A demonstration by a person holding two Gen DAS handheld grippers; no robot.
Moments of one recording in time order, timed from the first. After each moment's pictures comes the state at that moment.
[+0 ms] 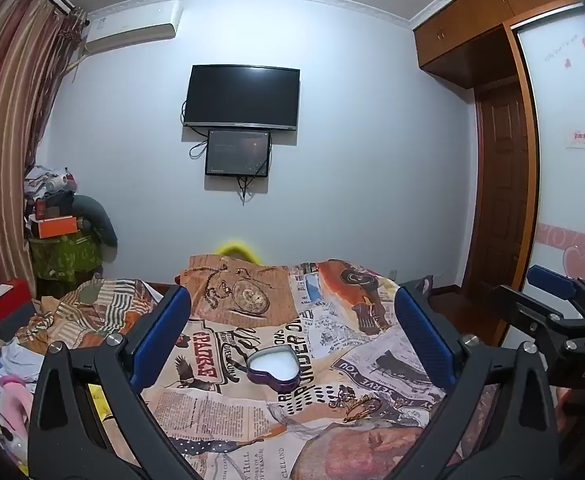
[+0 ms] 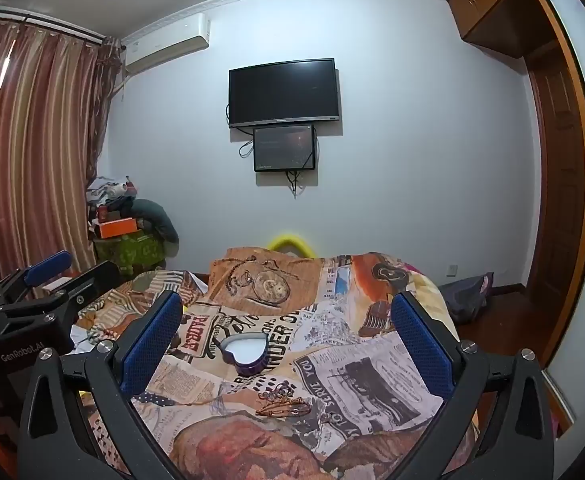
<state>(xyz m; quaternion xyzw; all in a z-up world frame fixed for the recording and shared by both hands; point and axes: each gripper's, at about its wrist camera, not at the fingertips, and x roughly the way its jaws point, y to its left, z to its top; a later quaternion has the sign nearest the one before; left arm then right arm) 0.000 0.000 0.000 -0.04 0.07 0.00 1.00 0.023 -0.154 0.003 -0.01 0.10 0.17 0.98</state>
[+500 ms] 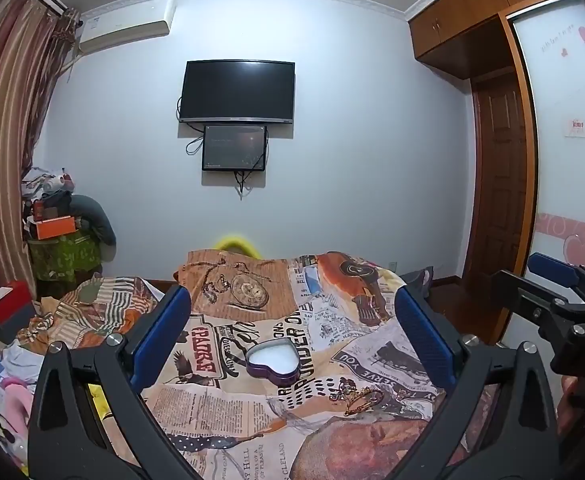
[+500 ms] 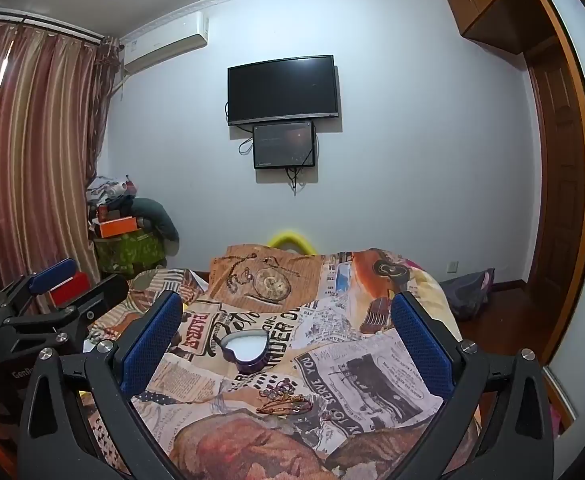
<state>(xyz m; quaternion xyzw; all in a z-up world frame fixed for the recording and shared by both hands) 0.005 -0.006 -0.010 -0.02 0.08 0.00 1.00 0.025 -0.156 0.004 -0.01 0.11 0.17 0.98</state>
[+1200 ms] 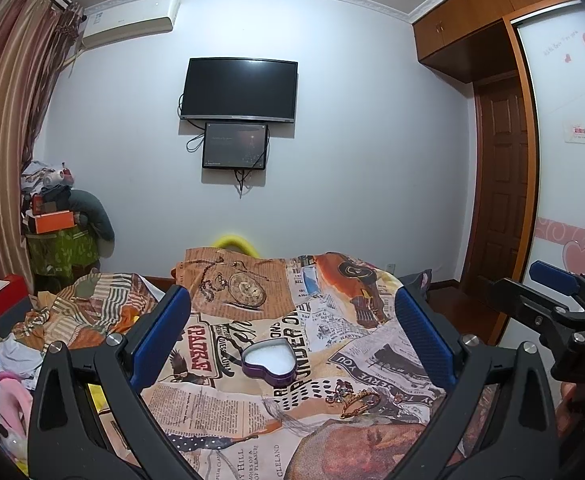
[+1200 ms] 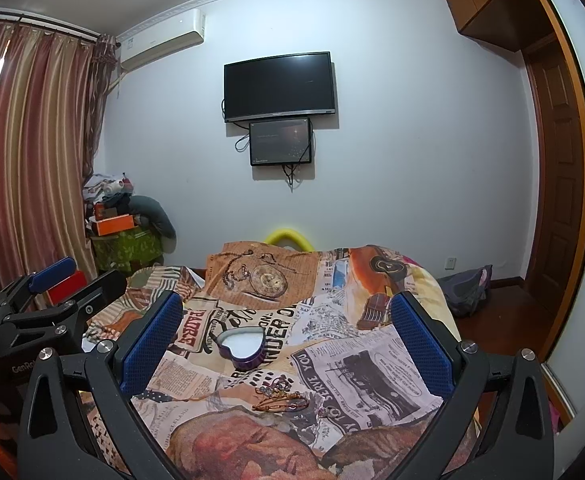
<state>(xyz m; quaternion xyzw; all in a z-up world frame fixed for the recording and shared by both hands) 0.006 -0.002 -0.008 -0.03 0.08 0.00 1.00 0.028 -0.156 -0.004 -0.01 0.11 0.17 0.98</state>
